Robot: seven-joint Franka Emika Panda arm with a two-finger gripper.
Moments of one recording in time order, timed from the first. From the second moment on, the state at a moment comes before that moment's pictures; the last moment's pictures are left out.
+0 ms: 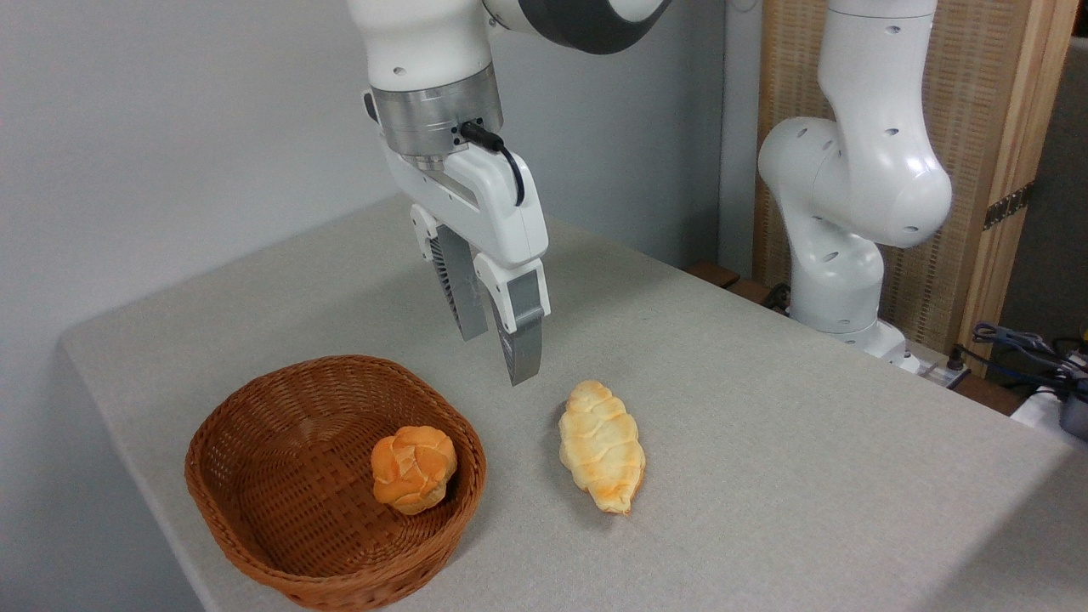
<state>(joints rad) -0.20 -0.10 0.18 -1.86 0.02 1.73 0.87</state>
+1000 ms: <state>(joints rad) -0.21 -0.10 0.18 -1.86 0.02 1.73 0.92</state>
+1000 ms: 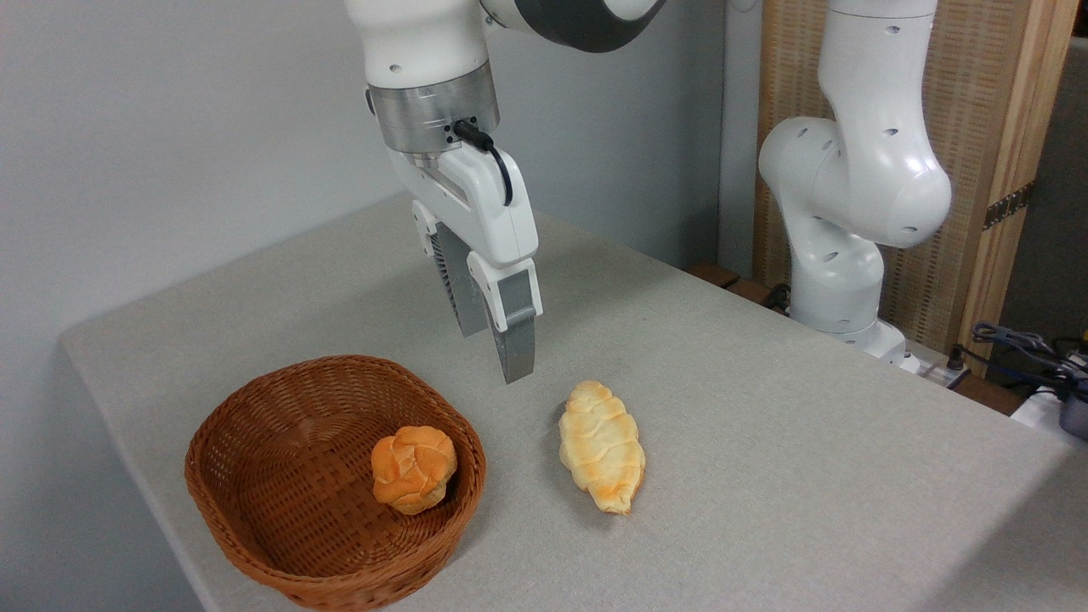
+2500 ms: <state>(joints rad) -0.21 -0.22 0.24 -2.20 0.02 1.89 0.43</state>
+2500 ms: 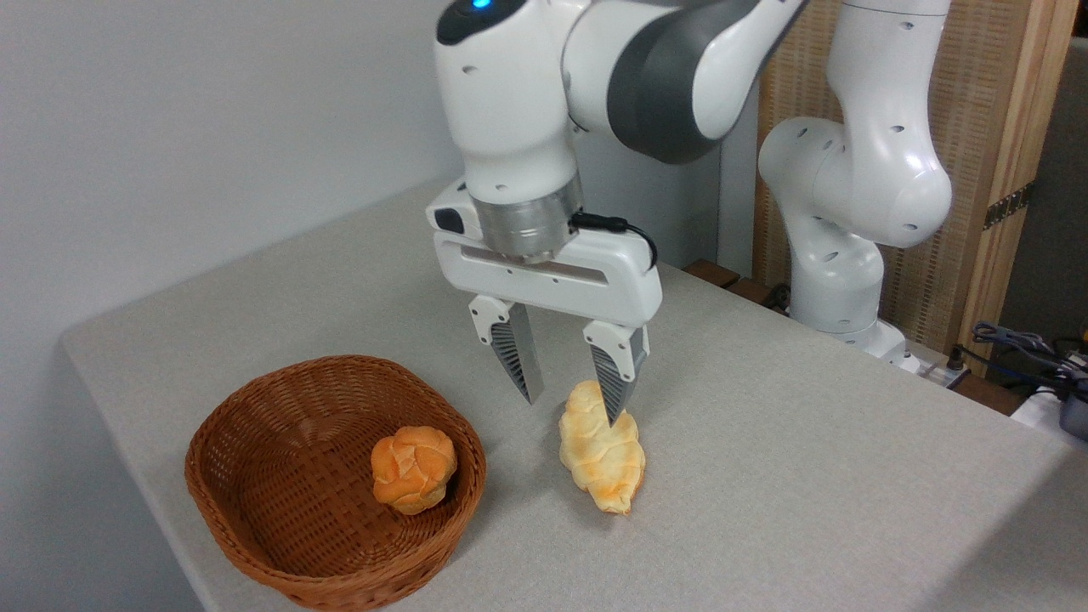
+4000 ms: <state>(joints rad) -0.22 -0.26 0.24 -2.37 0.12 2.03 0.39</state>
